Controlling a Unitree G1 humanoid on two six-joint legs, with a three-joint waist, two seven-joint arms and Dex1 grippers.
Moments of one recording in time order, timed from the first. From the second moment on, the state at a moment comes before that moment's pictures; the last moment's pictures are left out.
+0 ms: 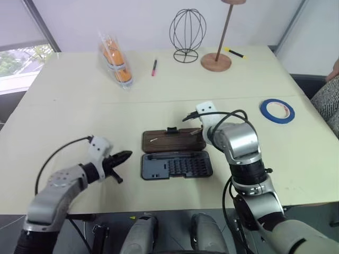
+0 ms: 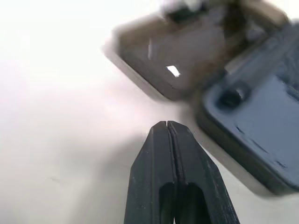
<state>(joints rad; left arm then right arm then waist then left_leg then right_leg) -0.02 0.62 0.13 -0.33 -0.49 0.57 -0.69 -0.75 -0.16 0.13 -0.17 -0.06 1.60 0.15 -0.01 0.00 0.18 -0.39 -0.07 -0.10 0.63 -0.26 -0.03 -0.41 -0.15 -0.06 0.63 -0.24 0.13</state>
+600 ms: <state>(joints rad) -0.07 0.62 0.12 -0.33 -0.50 0.60 -0.72 -0.71 -0.18 0.13 -0.23 0.00 1.61 0.14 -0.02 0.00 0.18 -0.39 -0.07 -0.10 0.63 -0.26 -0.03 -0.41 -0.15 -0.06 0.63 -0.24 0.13</state>
